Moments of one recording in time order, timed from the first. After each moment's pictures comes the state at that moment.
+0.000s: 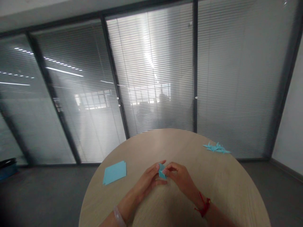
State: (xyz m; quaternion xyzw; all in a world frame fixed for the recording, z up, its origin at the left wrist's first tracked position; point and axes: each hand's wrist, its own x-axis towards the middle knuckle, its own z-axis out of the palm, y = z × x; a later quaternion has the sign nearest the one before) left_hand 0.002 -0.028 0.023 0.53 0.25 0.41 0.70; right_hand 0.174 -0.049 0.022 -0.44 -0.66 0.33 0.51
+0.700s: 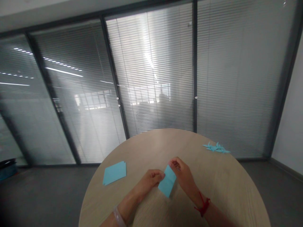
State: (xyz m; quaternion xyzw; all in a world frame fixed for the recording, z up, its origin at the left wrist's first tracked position) left_hand 0.006 -0.020 0.011 0.65 0.33 0.33 0.60; right_hand 0.182 -0.031 0.004 -0.48 -0.59 0.30 0.57
